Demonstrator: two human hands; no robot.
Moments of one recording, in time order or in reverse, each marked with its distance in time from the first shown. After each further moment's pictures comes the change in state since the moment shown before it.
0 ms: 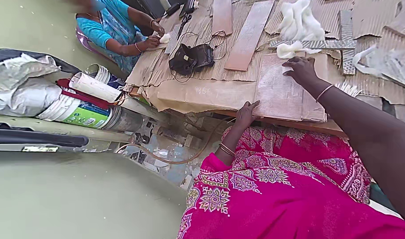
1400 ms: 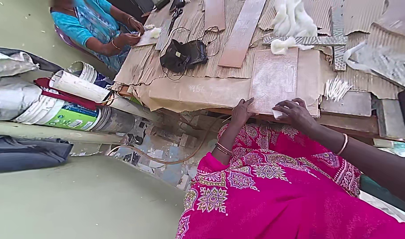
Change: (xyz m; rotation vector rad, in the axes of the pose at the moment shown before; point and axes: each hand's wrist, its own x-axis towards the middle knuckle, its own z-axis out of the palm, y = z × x) left_hand -0.025 0.022 -0.017 -0.060 0.025 -0.034; right_hand -0.151 -0.042 0.021 0.099 0.082 -0.295
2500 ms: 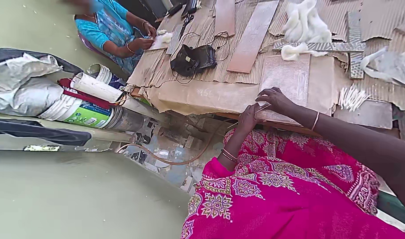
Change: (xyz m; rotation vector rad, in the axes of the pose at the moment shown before) left_hand 0.027 -0.025 0.018 -0.008 0.027 -0.013; right_hand 0.118 0.018 0.038 0.086 -0.162 -0.181
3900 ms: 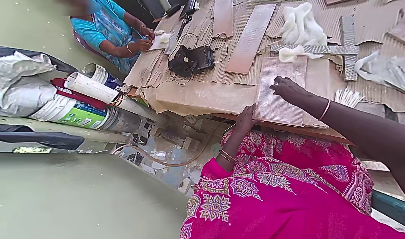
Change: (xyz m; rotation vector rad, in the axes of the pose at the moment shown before) left_hand -0.002 0.007 -0.004 0.031 -0.024 -0.039; right_hand 0.008 0.003 -0.050 -0.289 -0.289 0.365
